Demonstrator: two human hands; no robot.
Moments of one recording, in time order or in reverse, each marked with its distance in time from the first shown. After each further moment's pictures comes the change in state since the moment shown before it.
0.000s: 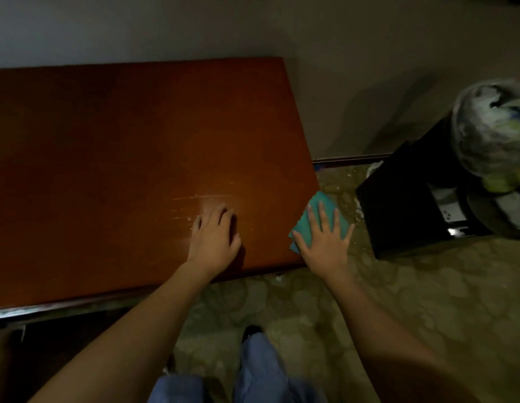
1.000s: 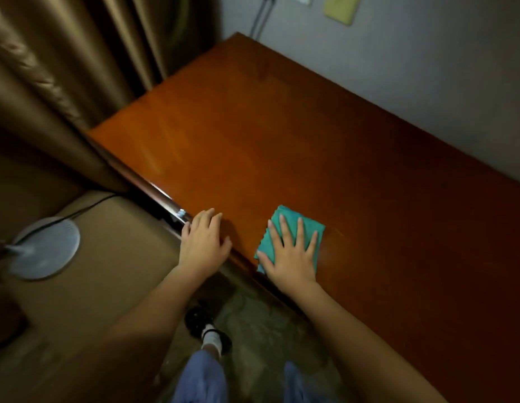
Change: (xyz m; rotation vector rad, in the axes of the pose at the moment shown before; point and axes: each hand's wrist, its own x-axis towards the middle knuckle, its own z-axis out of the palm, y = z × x) left_hand -0.199 -0.434 -0.083 -0.207 0.284 -0.785; right_hand -0.066 -0.531 0.077 -0.327 -0.176 -0.942
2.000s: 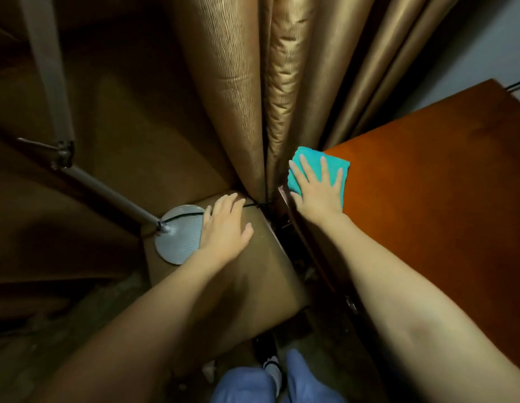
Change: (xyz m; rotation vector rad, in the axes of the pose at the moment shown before) left_hand 0.081 -0.318 -0.109 -0.099 0.089 -0.396; right_hand 0.301 -0.344 -0.070 -0.192 0.090 -0.478
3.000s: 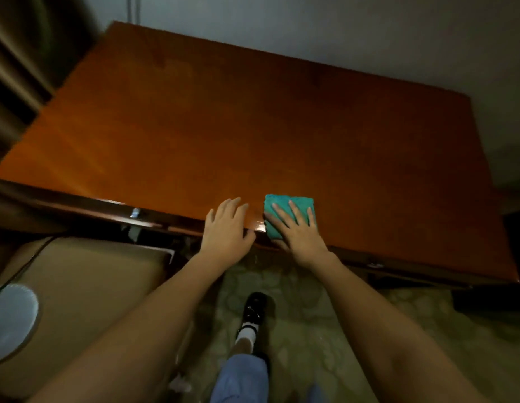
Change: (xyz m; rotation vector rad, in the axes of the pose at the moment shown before) left_hand -0.285 0.285 0.134 0.205 -0.281 0.930; right_hand -0.542 0.125 0.100 0.241 -0.128 0.649
